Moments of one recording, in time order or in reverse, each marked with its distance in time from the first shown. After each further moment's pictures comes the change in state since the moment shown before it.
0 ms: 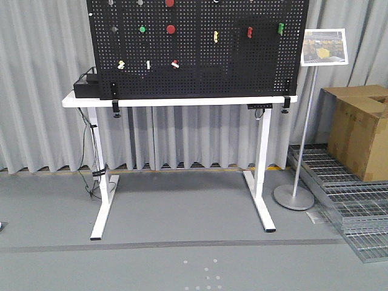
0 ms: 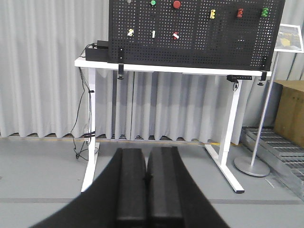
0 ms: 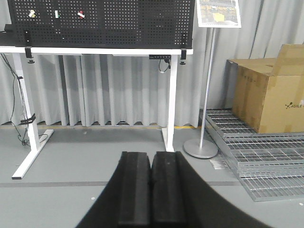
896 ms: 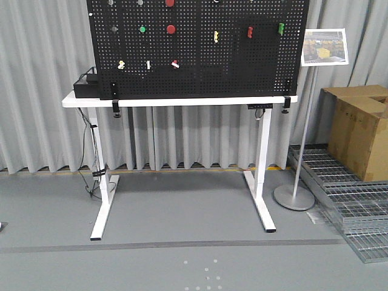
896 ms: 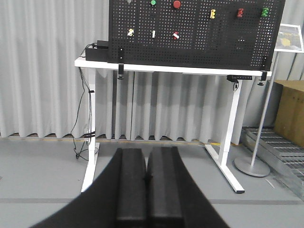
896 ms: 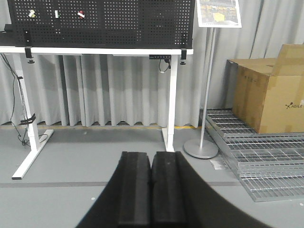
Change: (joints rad) left arm 0.000 0.000 0.000 0.000 0.000 0.000; right arm 0.000 0.000 0.000 0.000 0.000 0.000
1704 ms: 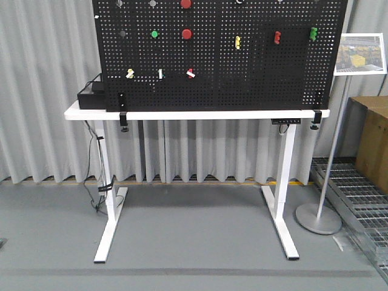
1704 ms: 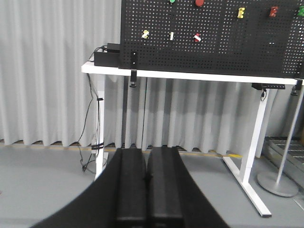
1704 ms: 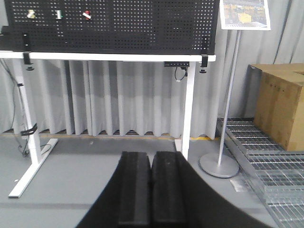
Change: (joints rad) left arm 0.000 0.000 0.000 0.000 0.000 0.000; right arm 0.000 0.000 0.000 0.000 0.000 0.000
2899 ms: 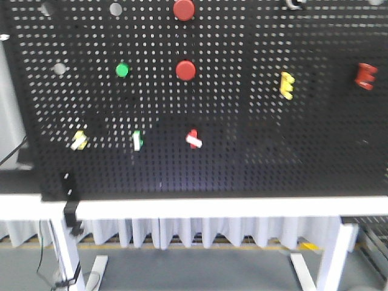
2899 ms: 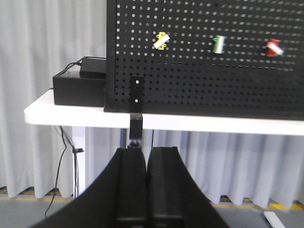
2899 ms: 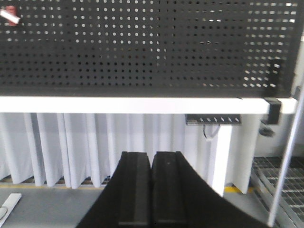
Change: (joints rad) left arm 0.000 0.000 0.000 0.000 0.000 0.000; right arm 0.000 0.000 0.000 0.000 0.000 0.000
